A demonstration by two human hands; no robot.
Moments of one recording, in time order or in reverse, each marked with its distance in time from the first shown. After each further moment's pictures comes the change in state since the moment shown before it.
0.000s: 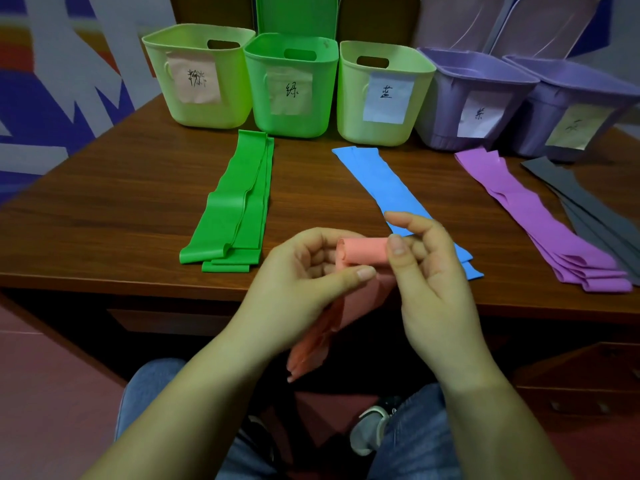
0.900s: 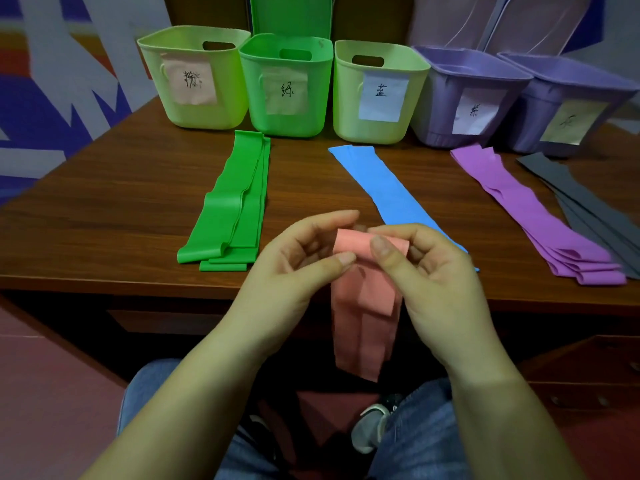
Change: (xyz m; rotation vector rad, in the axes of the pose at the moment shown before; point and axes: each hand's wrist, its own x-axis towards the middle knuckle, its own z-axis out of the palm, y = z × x) left_hand -0.003 0.003 -0.003 -0.199 -0.037 -0.005; right_hand -0.001 -0.013 -0.006 0.068 -0.036 0.159
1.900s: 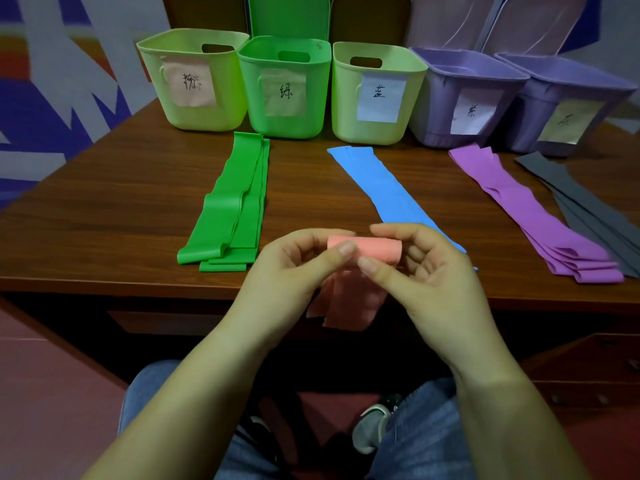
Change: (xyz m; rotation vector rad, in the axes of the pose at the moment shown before) left_hand 0.005 -0.005 -0.002 0.158 0.116 -0.110; right_hand 0.000 0.003 -0.006 -0.020 -0.029 0.011
